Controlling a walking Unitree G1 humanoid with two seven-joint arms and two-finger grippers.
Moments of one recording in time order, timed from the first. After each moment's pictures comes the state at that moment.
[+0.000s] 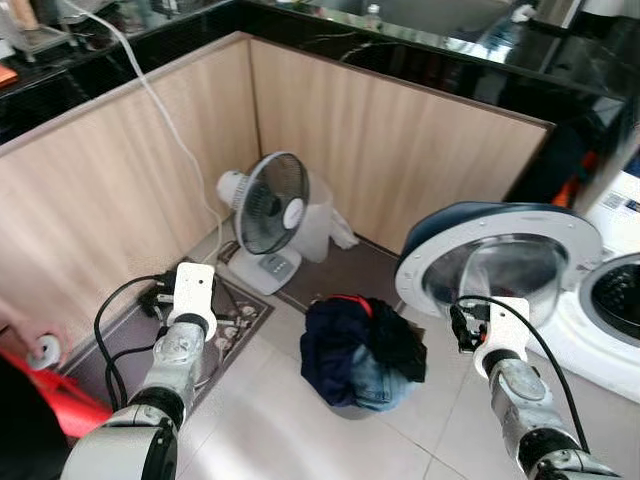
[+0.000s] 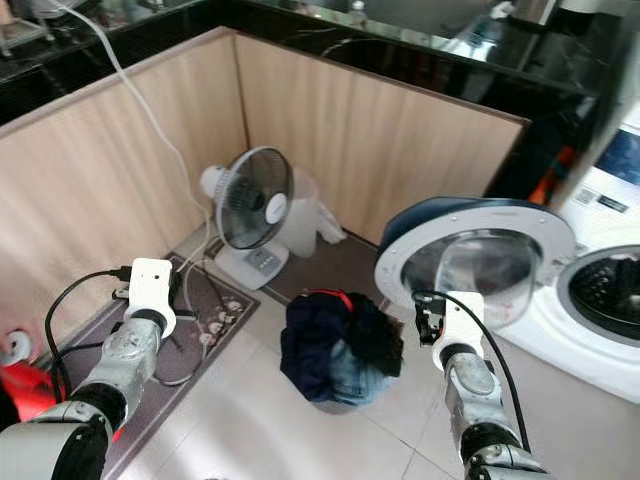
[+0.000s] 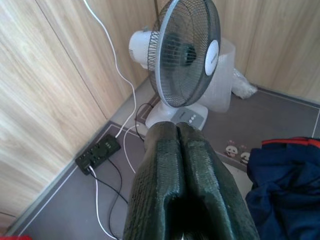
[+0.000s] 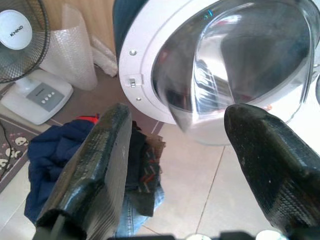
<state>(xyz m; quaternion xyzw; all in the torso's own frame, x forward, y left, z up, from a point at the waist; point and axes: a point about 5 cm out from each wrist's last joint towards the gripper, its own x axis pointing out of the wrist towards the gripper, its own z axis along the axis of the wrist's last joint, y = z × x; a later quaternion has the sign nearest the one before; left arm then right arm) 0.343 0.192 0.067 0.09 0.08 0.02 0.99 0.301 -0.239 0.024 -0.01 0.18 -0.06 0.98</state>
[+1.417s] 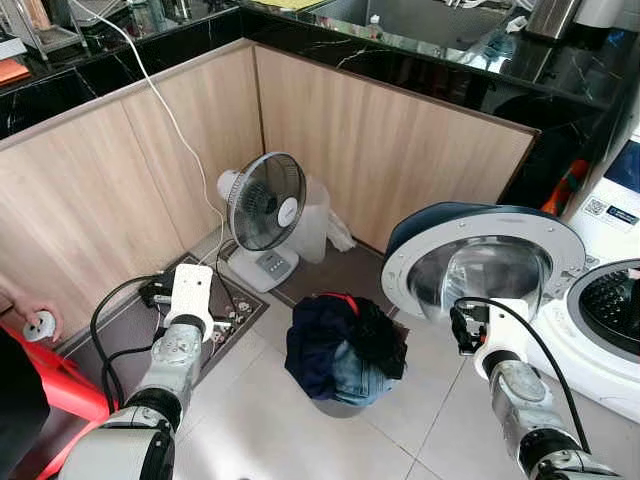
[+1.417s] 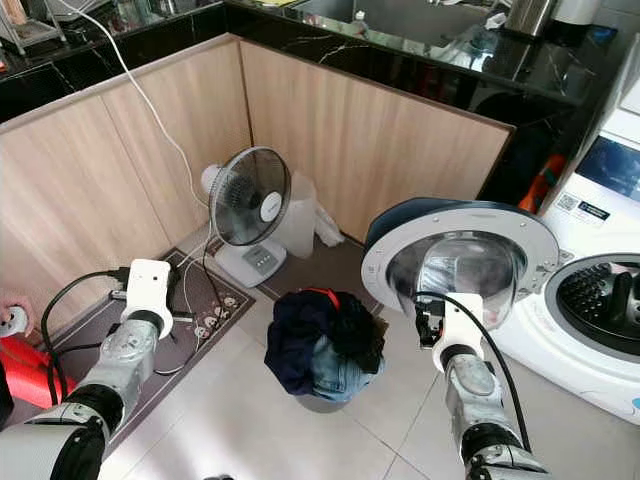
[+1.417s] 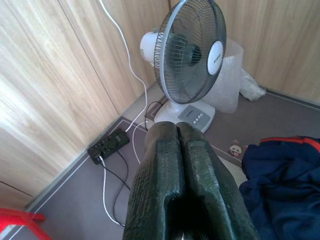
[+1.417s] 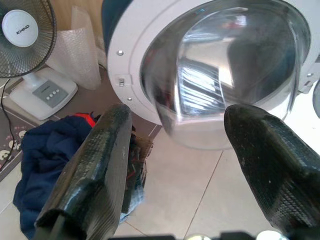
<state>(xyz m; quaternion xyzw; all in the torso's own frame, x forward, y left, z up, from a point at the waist) 0.341 0.200 0.066 0.09 0.08 0.04 0.99 0.301 -0.238 0.023 -0.01 0.18 -0.05 0.98</state>
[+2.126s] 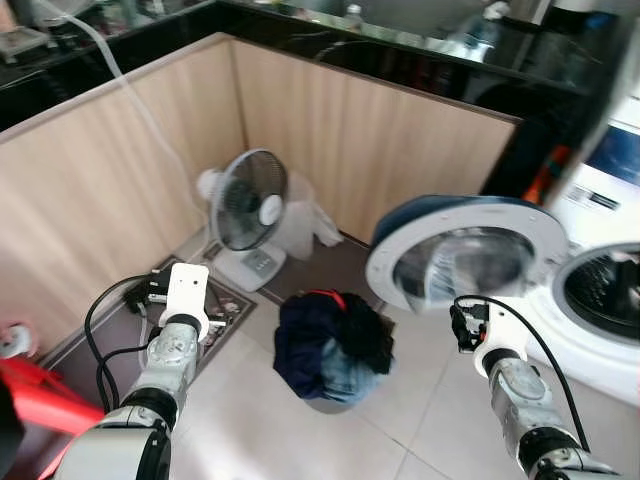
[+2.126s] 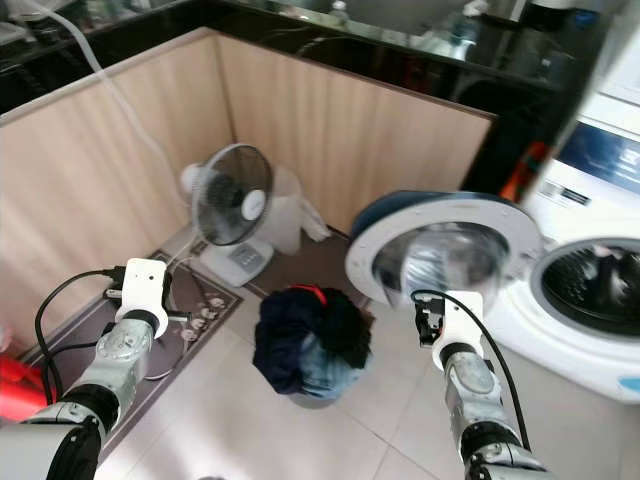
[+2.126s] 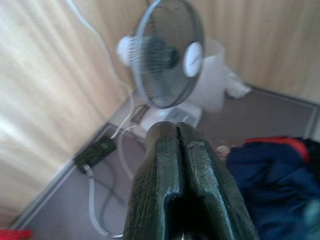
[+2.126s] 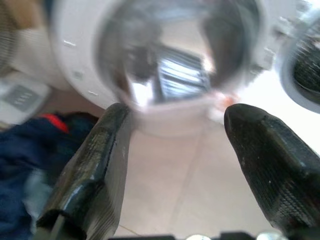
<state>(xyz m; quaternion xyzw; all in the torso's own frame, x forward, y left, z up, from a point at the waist) 0.341 0.201 0.067 0.09 0.08 0.04 0.99 0.301 -0.239 0.023 -0.01 0.18 -0.06 0.98</state>
